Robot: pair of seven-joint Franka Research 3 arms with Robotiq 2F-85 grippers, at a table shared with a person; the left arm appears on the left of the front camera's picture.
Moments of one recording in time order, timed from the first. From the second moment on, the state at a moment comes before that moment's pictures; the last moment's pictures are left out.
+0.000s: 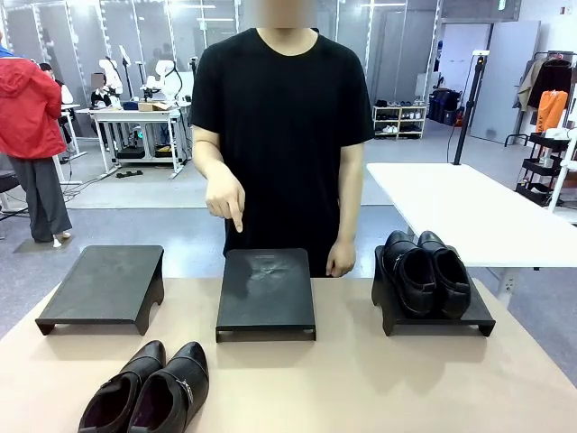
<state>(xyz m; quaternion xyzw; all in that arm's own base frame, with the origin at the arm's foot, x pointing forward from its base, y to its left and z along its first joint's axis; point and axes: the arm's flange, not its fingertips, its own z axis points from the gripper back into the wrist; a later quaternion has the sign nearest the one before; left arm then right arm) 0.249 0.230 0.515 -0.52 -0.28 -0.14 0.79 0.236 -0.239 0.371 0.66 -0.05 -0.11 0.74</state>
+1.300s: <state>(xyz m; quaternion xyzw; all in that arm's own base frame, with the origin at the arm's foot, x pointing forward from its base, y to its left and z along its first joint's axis) 0.231 -0.038 0.547 -0.33 -0.13 -0.29 0.89 0.236 -0.239 0.371 0.66 -0.05 -0.11 0.74</state>
